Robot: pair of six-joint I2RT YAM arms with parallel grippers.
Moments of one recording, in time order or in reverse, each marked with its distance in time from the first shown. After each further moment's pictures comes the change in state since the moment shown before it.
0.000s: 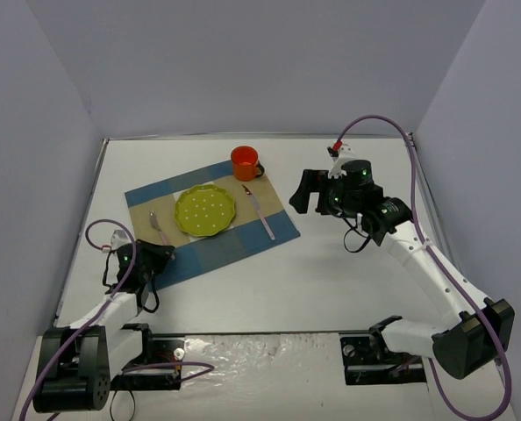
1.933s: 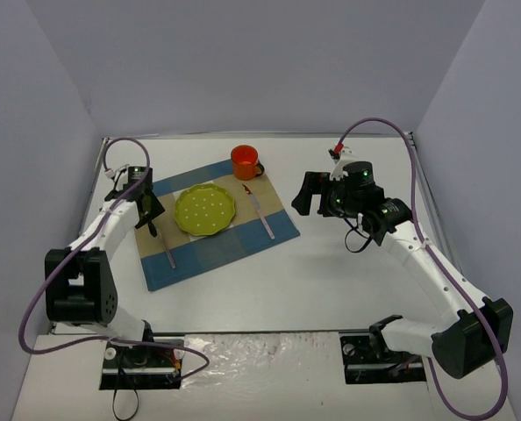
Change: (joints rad) left arm -0.073 0.509 0.932 -0.875 -0.395 0.437; right arm -0.027 -0.005 -0.034 0.000 -0.025 -0.009
